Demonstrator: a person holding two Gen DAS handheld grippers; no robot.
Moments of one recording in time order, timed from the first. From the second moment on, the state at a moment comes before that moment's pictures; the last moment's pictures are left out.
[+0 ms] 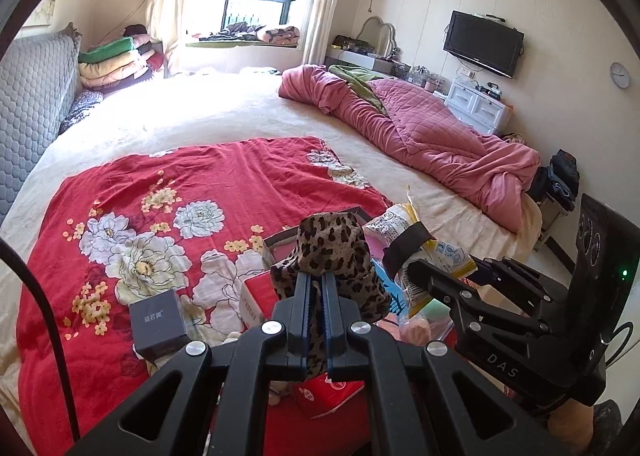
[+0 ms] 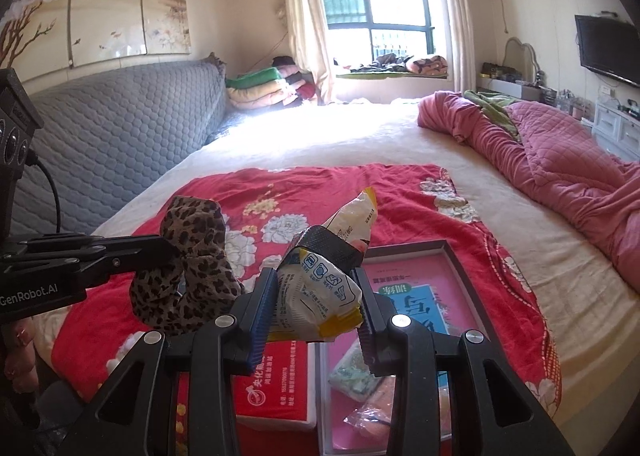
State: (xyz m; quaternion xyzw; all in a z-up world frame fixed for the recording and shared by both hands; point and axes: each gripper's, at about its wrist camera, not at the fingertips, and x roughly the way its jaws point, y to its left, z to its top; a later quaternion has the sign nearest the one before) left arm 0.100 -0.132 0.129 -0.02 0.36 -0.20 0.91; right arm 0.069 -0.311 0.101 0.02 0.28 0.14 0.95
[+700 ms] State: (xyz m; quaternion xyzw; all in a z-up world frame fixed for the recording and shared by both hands) left arm 0.118 -0.207 0.112 0.01 0.39 -0.23 0.89; right arm 0.061 -0.402 0.089 0.08 0.27 0.06 0.96
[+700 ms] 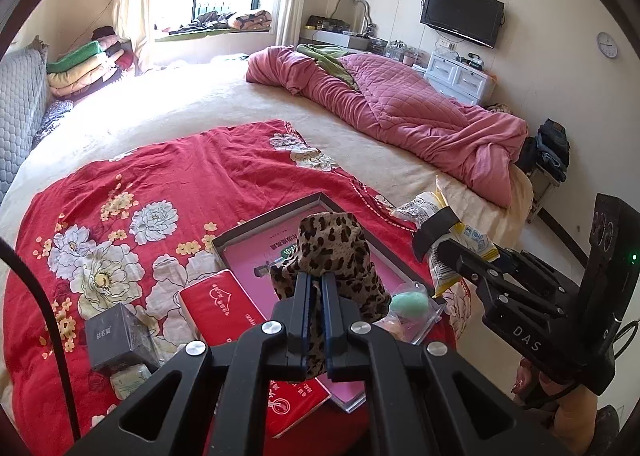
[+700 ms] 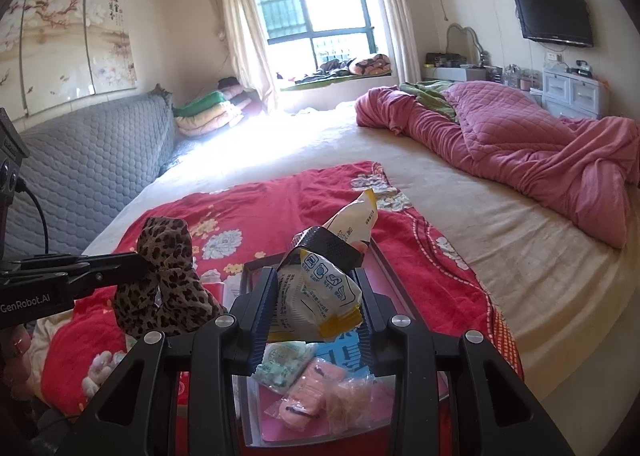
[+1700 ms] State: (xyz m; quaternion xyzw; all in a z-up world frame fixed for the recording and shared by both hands) left arm 0.143 -0.257 0.025 0.04 0.48 -0.24 0.84; right arm 0.091 -0.435 -0.011 0.13 0.40 0.04 0.91
